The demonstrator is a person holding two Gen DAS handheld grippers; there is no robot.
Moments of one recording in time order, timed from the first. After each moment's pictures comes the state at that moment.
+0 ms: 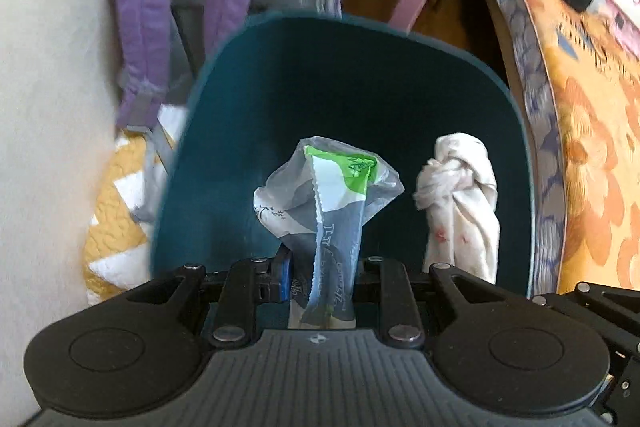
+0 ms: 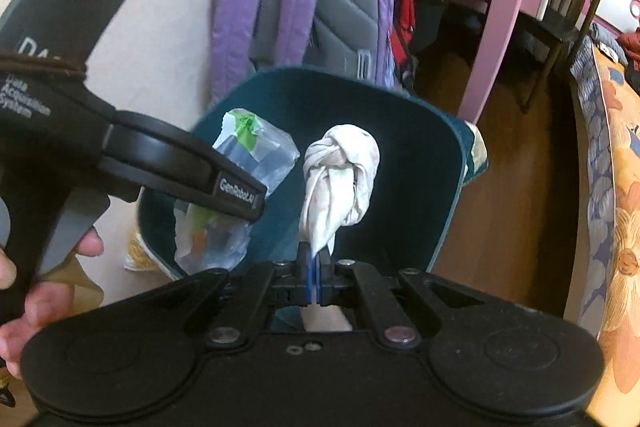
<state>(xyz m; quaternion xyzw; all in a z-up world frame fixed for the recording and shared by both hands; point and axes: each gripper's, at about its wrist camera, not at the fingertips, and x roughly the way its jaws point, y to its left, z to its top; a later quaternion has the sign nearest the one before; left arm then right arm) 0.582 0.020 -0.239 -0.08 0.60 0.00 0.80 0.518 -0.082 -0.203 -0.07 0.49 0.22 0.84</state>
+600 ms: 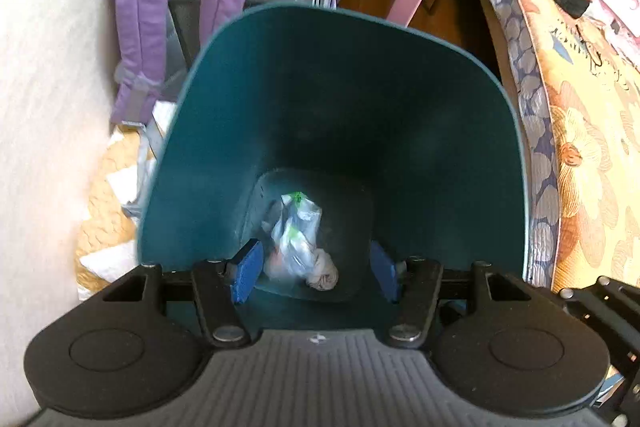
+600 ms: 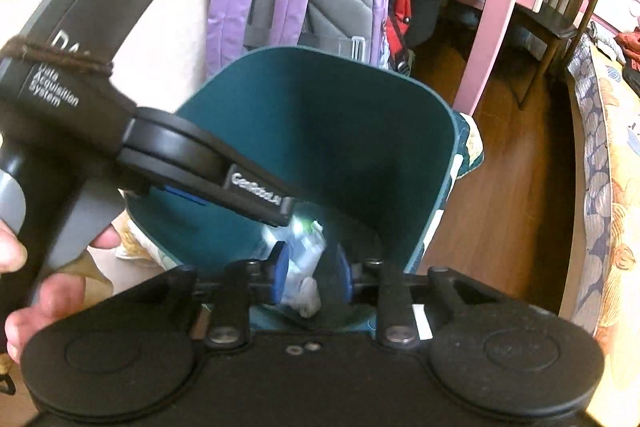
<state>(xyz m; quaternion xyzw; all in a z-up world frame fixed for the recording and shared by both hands) 0.565 0.018 -0.224 -0.08 0.58 0.00 0.81 0.502 -0.094 -0.206 -0.07 0.49 0.22 0.84</state>
